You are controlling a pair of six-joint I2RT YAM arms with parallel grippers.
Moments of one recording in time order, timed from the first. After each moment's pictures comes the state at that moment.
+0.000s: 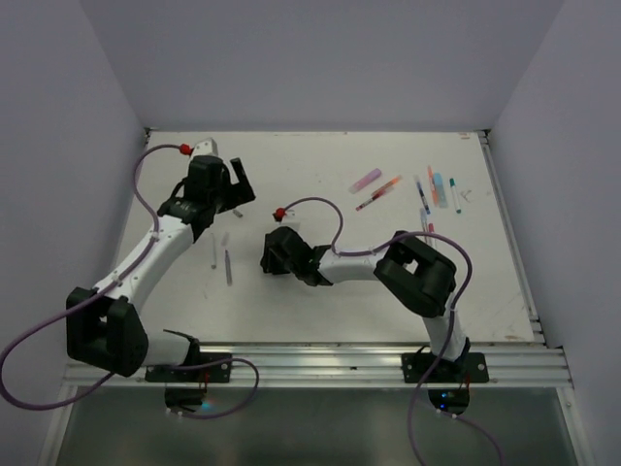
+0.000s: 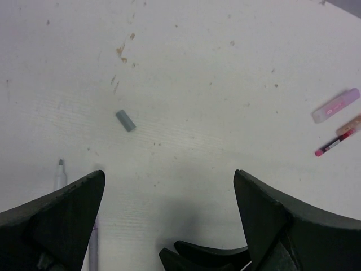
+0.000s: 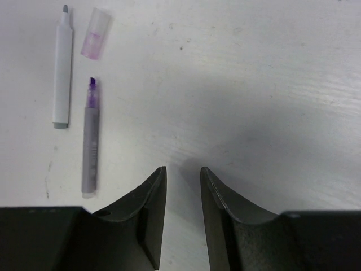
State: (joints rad) left arm -0.28 1.37 1.06 -0.35 -0.18 -0.54; right arm 1.03 2.05 1.22 0.15 0.23 0.81
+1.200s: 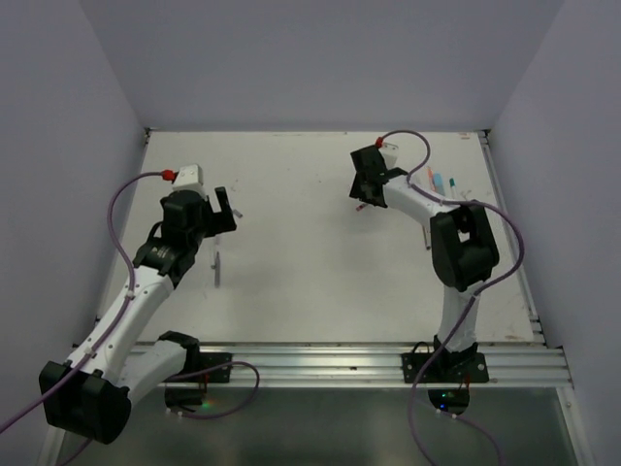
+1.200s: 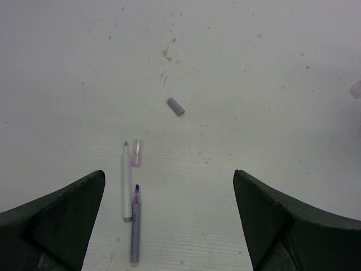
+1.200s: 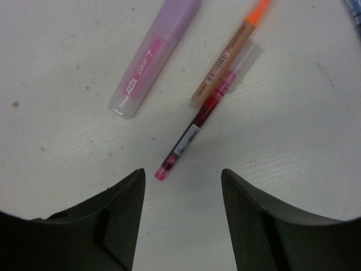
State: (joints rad) left arm -0.27 0.97 0.80 -0.35 -0.26 -0.33; right arm 0.43 1.92 1.42 -0.42 0.44 0.64
